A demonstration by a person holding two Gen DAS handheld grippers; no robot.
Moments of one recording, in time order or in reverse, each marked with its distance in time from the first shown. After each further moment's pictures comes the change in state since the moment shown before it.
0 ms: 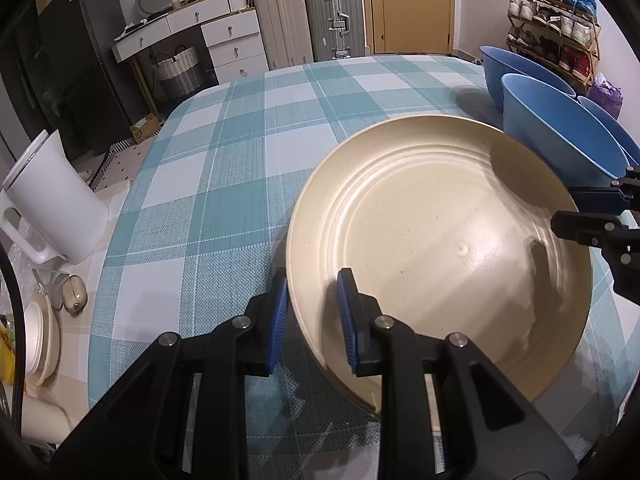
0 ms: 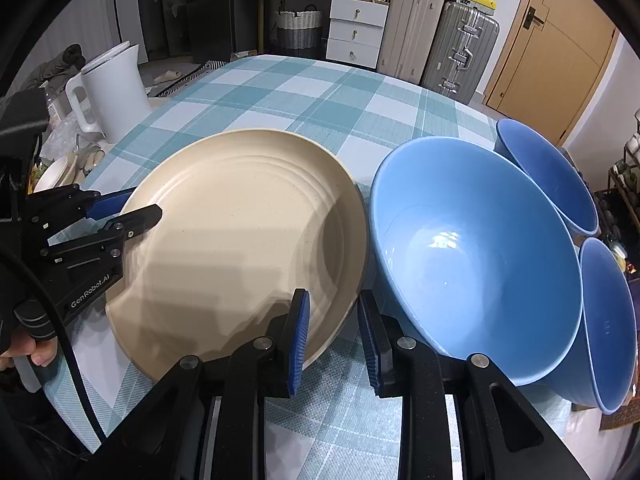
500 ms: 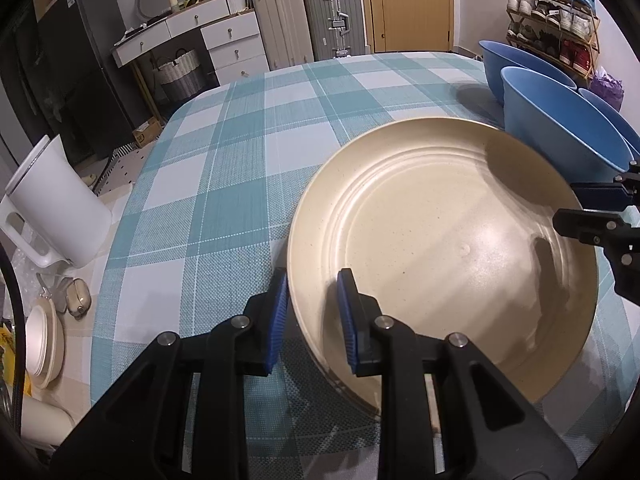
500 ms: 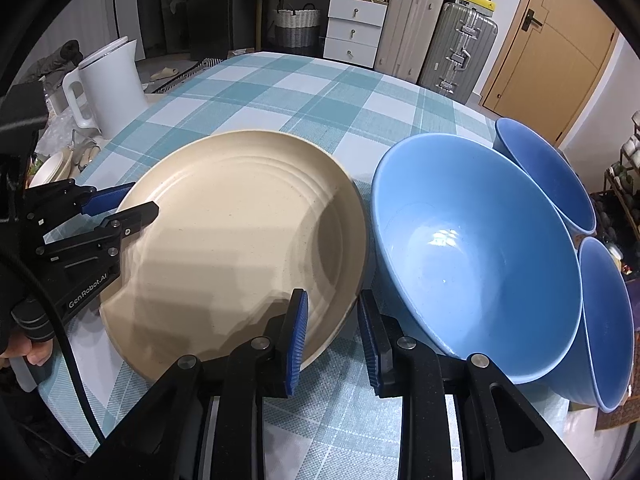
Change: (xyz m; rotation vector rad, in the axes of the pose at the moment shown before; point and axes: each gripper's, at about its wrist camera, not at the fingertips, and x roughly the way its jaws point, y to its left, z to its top) left arm 0.001 -0.003 -0.003 0.020 -0.003 0.020; right arm 0.003 0.003 -0.002 -0.008 0.004 -0.027
